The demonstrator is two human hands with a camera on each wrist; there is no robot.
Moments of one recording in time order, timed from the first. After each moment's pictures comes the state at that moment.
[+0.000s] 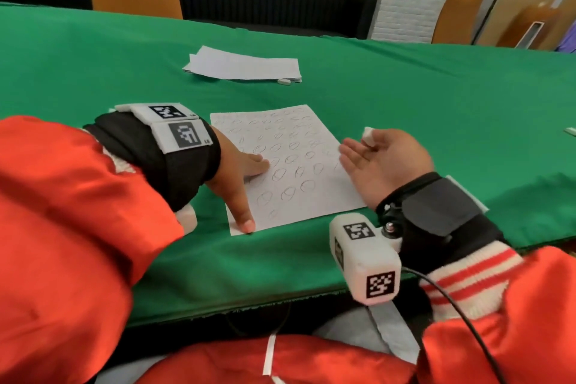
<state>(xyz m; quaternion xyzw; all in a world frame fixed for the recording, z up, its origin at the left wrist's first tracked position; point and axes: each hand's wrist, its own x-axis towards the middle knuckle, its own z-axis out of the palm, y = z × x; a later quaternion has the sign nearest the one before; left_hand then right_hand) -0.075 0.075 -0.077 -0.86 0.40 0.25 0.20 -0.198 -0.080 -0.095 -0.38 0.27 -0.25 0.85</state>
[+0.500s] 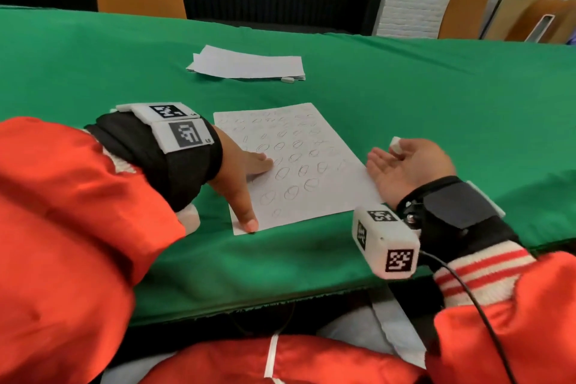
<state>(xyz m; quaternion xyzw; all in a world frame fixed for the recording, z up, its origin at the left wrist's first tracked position) -0.076 0.075 -0.077 -0.86 0.40 0.24 0.20 -0.204 -0.103 -0.105 -0.33 0.31 -0.29 0.85</state>
